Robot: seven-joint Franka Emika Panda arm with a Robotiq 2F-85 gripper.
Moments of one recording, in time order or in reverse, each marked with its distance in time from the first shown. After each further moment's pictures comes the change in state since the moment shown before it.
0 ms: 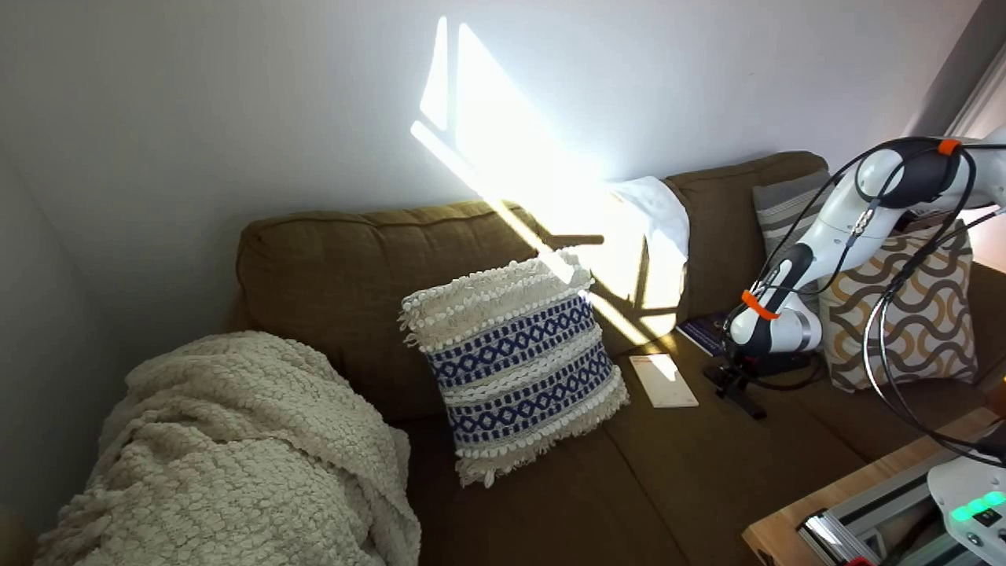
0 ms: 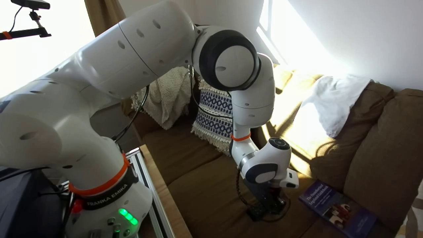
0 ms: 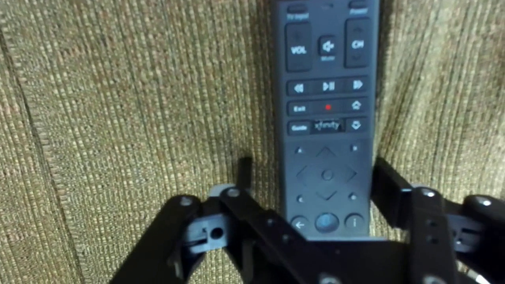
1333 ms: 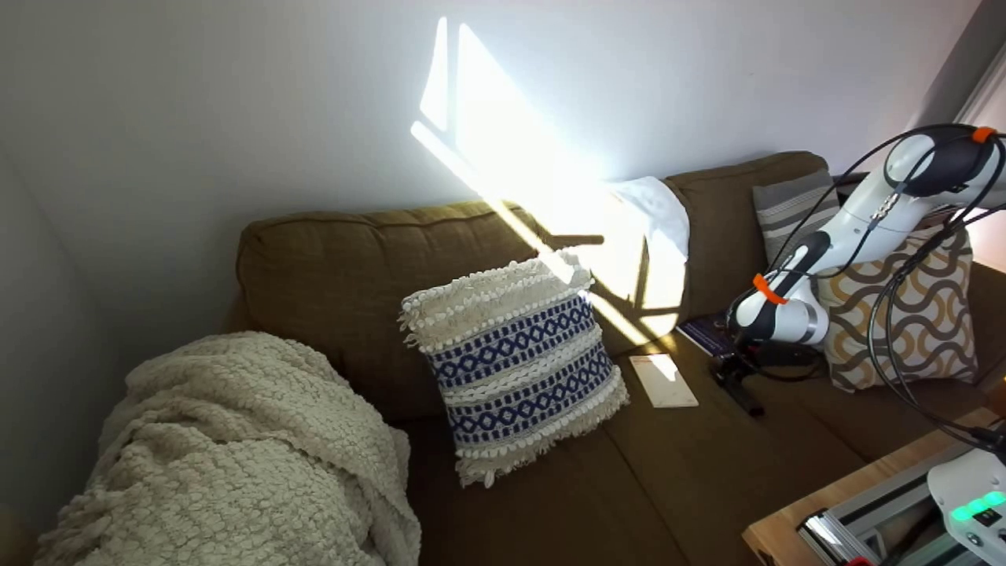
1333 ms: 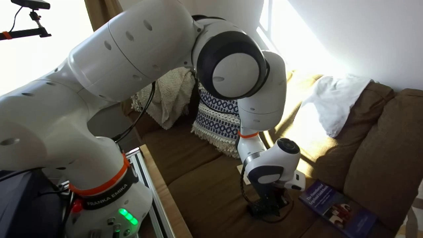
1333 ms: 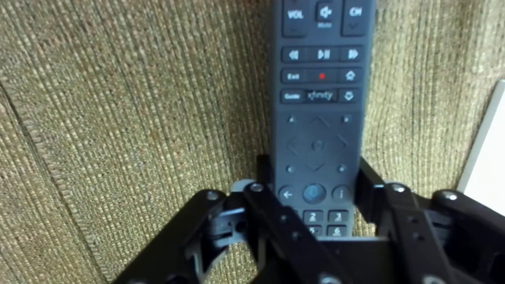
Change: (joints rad) arm -0.162 -0.033 0.109 -0.012 0.018 -0.001 -0.008
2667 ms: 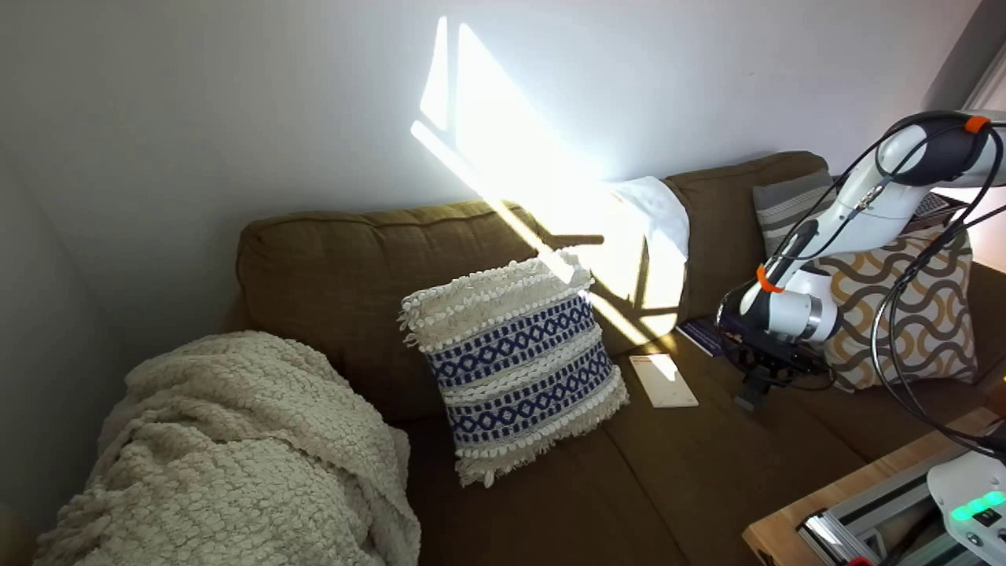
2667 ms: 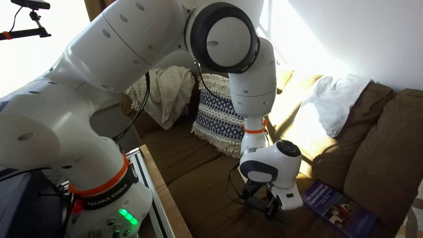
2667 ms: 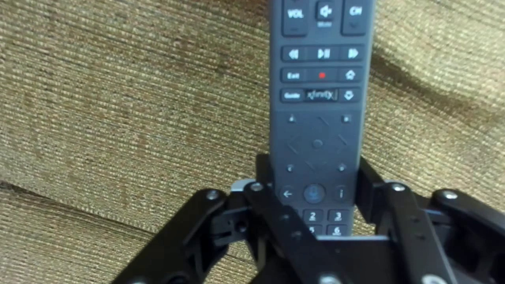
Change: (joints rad) arm 0.145 -0.086 -0.134 -0.104 0.444 -0.010 0.651
